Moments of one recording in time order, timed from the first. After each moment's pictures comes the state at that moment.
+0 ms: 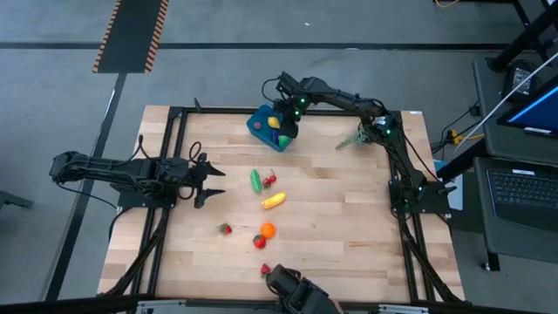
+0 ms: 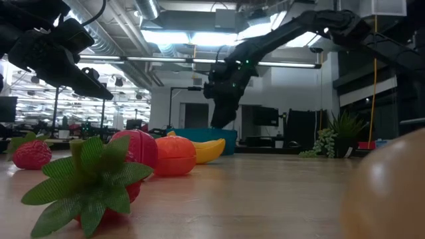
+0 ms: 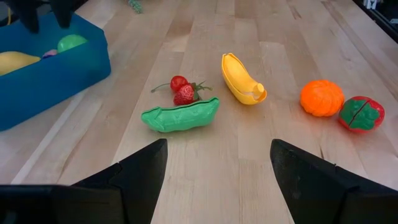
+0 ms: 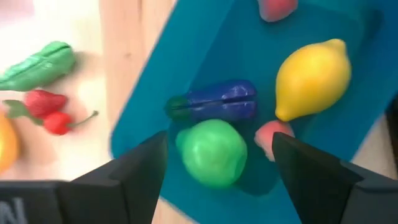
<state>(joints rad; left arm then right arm) 0.00 0.42 0.18 -0.22 -0.09 -0.08 -0.61 2.35 2.11 -1.00 -0.41 -0.37</state>
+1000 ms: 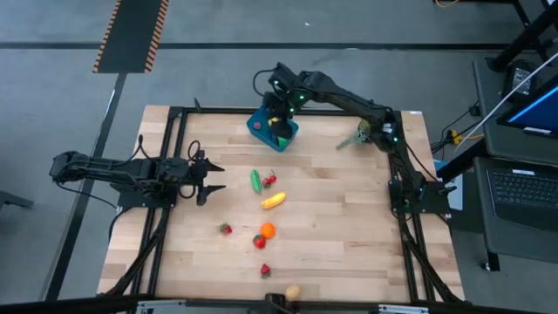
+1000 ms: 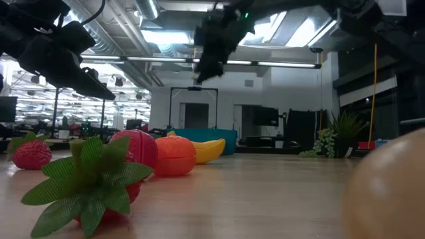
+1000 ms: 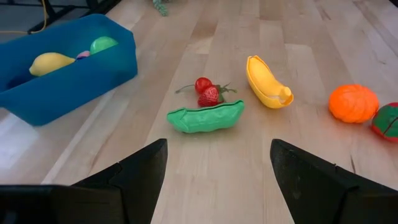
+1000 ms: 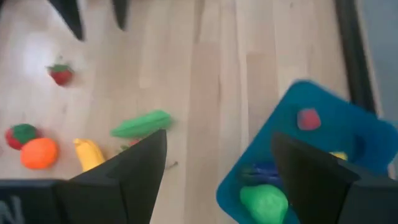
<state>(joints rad) 0.00 0.42 0.18 -0.22 -0.18 -0.08 -0.47 2.24 2.34 -1.10 -0.42 -0.32</state>
